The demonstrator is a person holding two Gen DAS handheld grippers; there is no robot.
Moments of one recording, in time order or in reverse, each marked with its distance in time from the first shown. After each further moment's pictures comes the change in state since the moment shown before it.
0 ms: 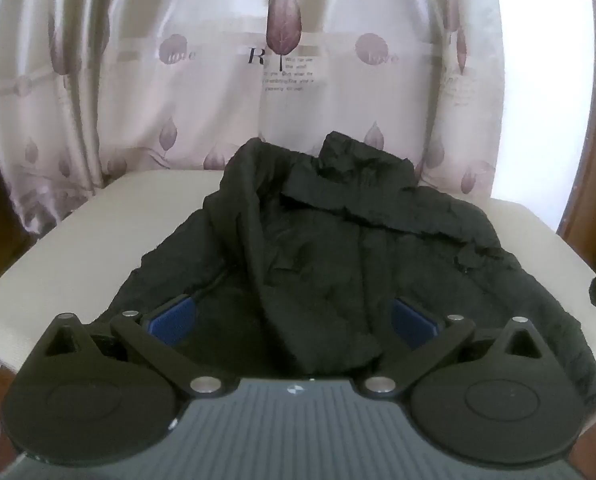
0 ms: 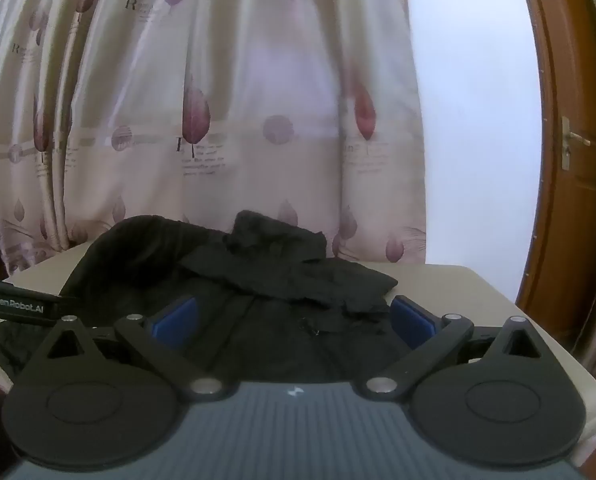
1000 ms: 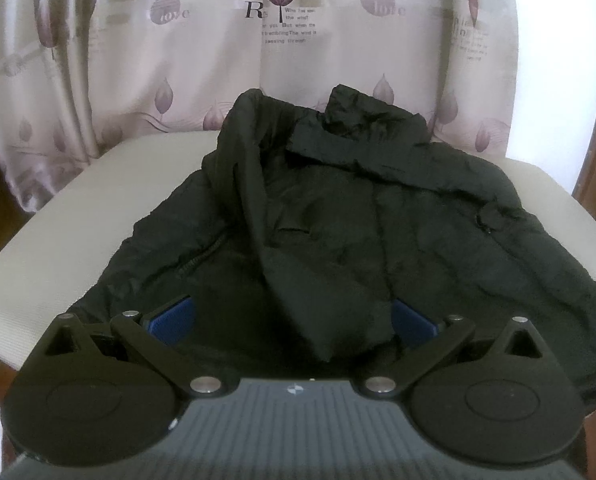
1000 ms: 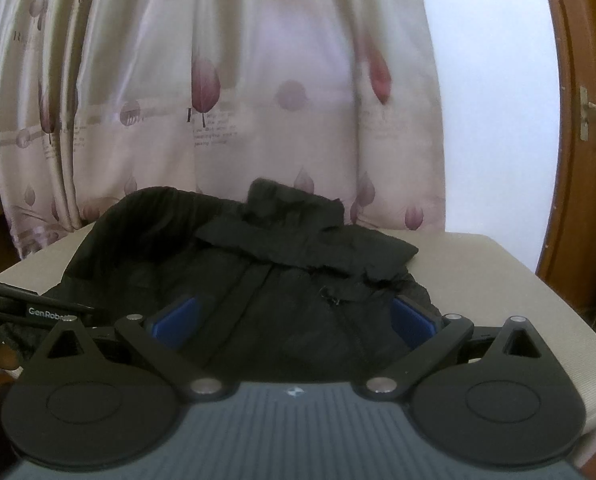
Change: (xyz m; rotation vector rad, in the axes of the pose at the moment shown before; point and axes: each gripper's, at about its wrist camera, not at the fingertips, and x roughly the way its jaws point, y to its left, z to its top) left arm 0.045 -0.004 -0.016 0.020 0.128 0.019; right arm 0.021 0.006 -0.011 0.026 0.101 0.050
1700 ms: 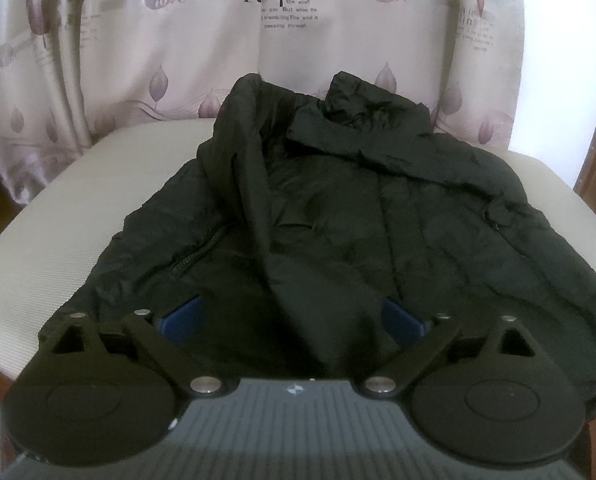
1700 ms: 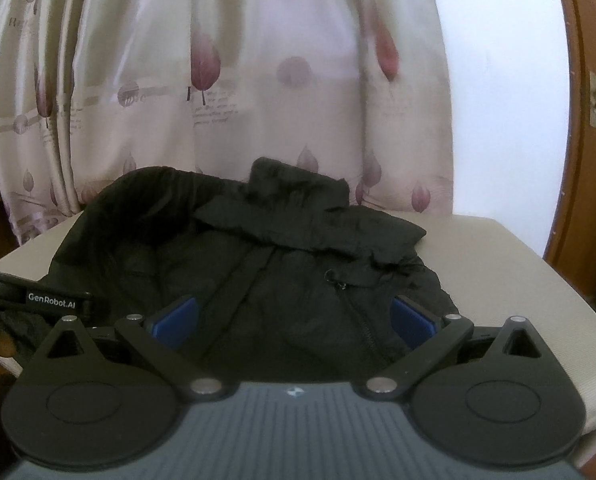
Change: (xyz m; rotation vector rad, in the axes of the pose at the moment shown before) left arm 0.019 0.007 0.008 -0.006 0.042 -0.016; right arm 0.019 0.005 0.001 -0.007 0.069 0.009
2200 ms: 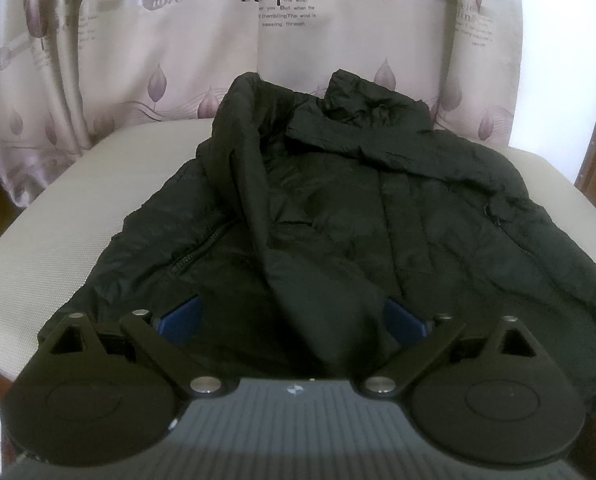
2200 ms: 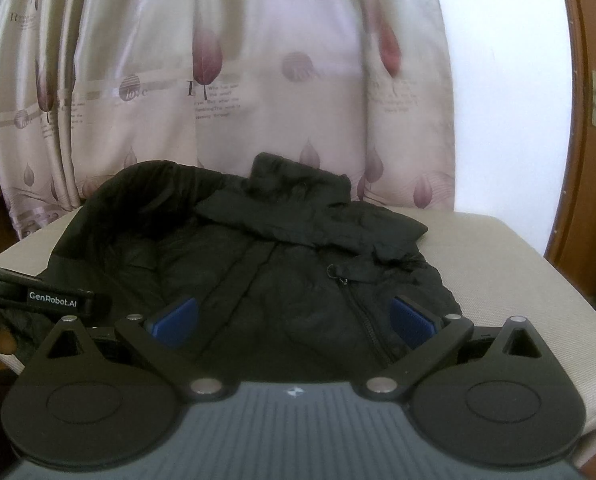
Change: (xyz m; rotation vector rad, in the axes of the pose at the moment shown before) left arm 0.002 0.000 -0.003 0.017 -0.005 0.004; right arm 0.002 -0.001 0.000 0.001 0.012 0.001
